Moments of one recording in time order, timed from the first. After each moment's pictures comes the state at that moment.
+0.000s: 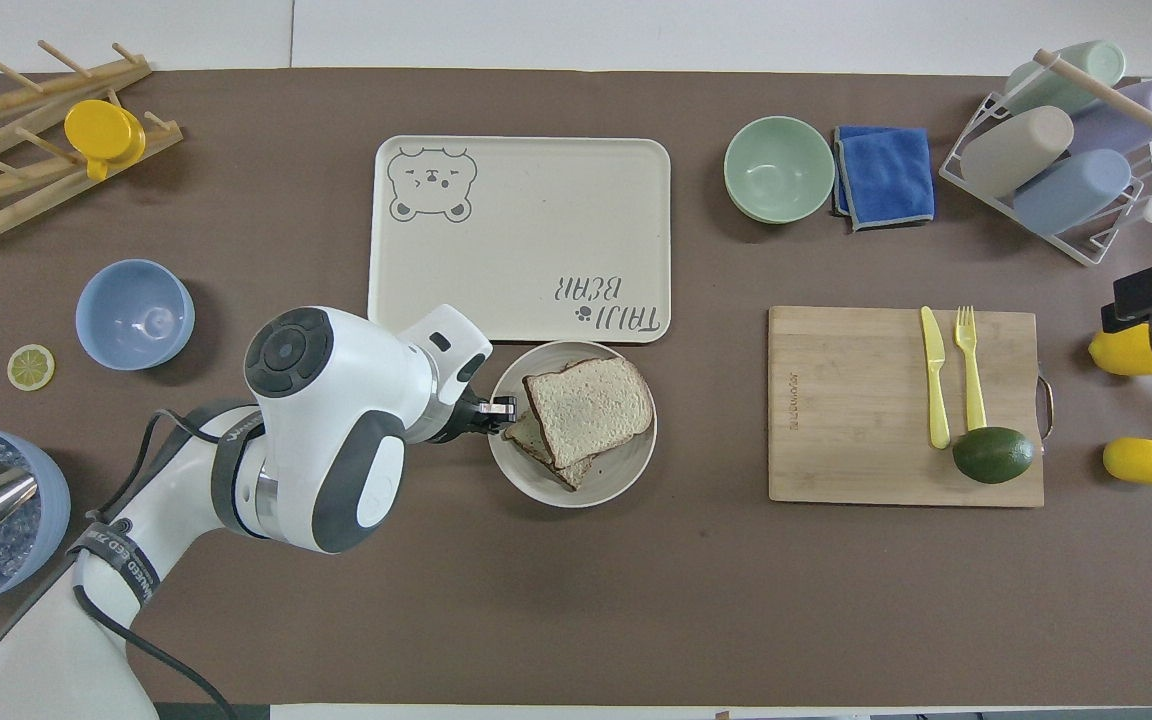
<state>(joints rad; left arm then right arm) -0.44 0.13 -0.12 -2.14 -0.41 2.27 -0.24 0.04 0.02 -0.14 -1.54 -0.01 1.47 -0.01</state>
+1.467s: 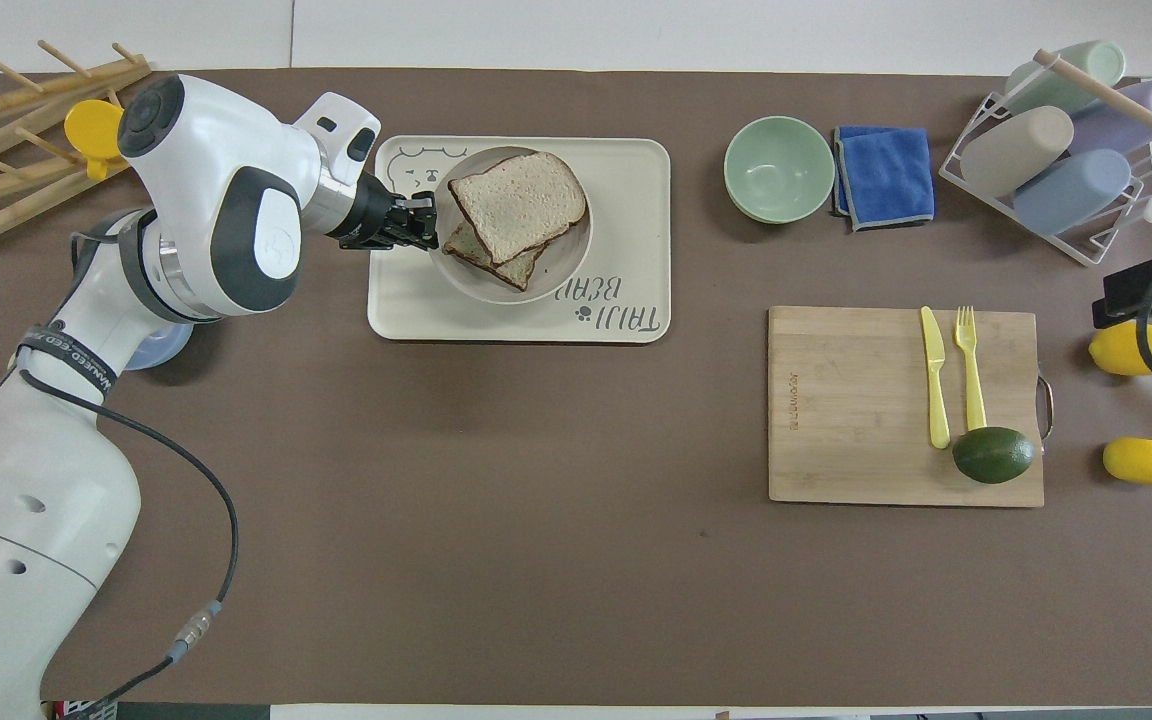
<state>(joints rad) -0.22 0.56 -0.11 -1.53 -0.40 2.17 -0.19 0.05 0.02 -0.14 -1.55 -0.01 1.48 -0.01</state>
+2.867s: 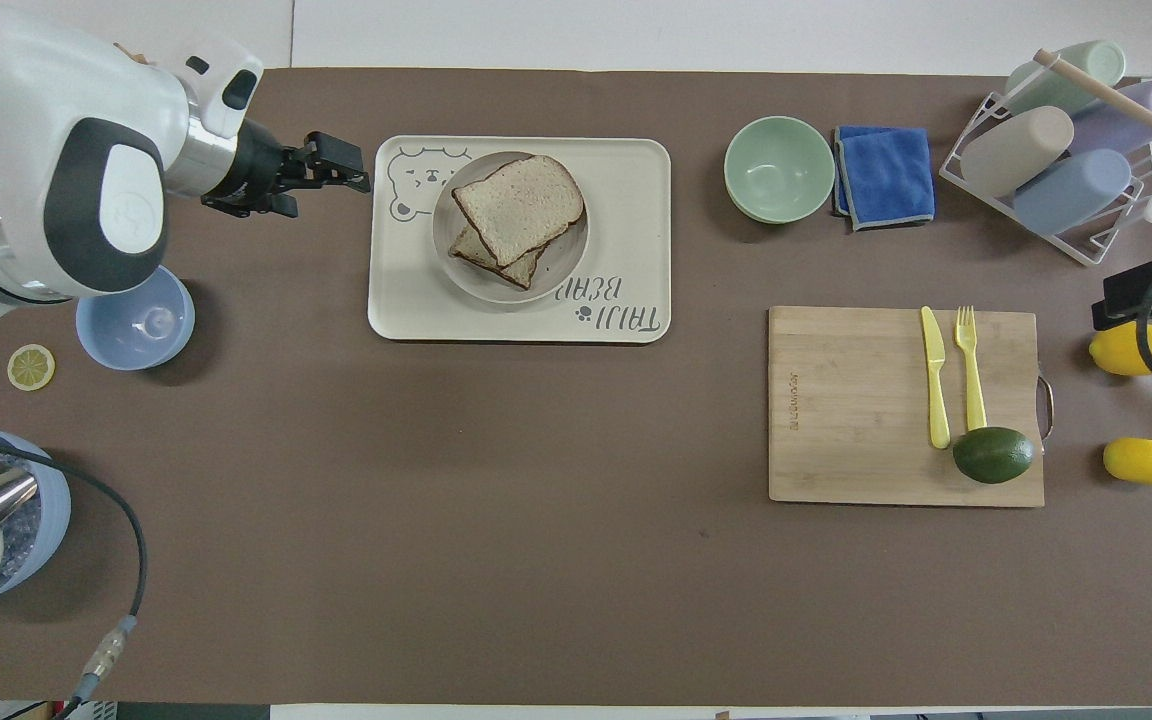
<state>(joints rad) -0.16 0.39 -0.05 -1.50 -0.29 2.01 -0.18 0.05 0.02 -0.14 -1.55 -0.01 1.47 -0.01</state>
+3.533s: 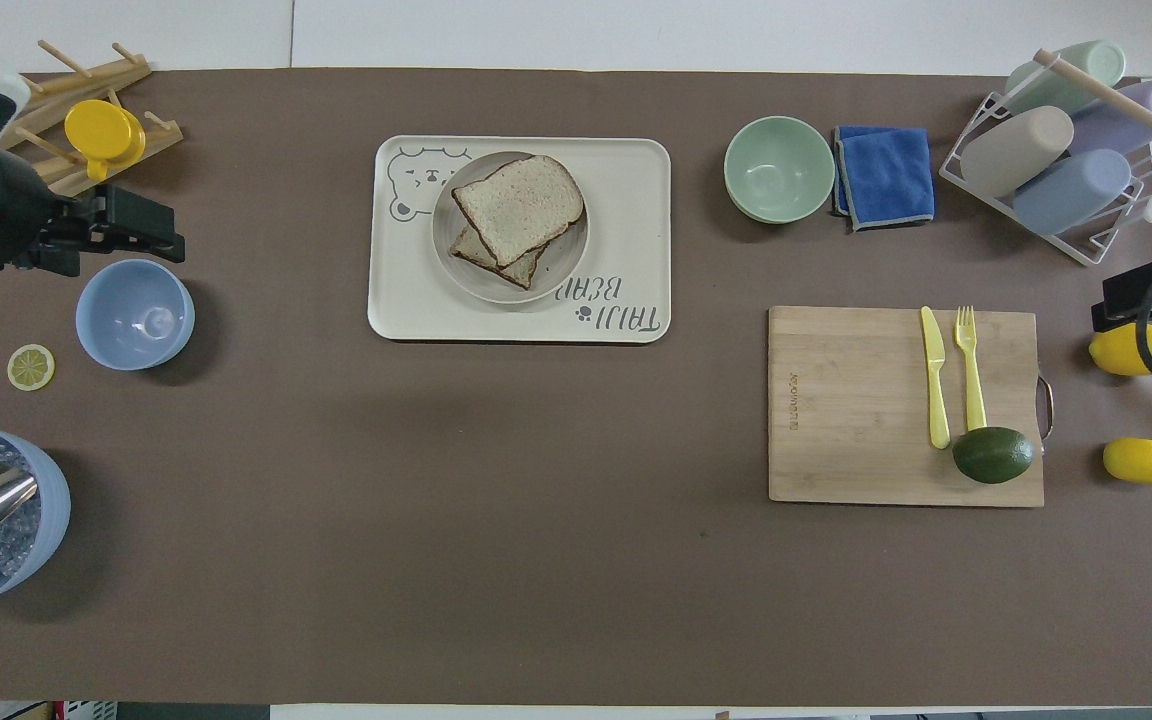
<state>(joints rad) -0.10 0.07 -0.02 -1.50 -0.11 1.57 -0.12 0.05 0.02 -0.14 -1.55 -0.01 1.47 -0.01</state>
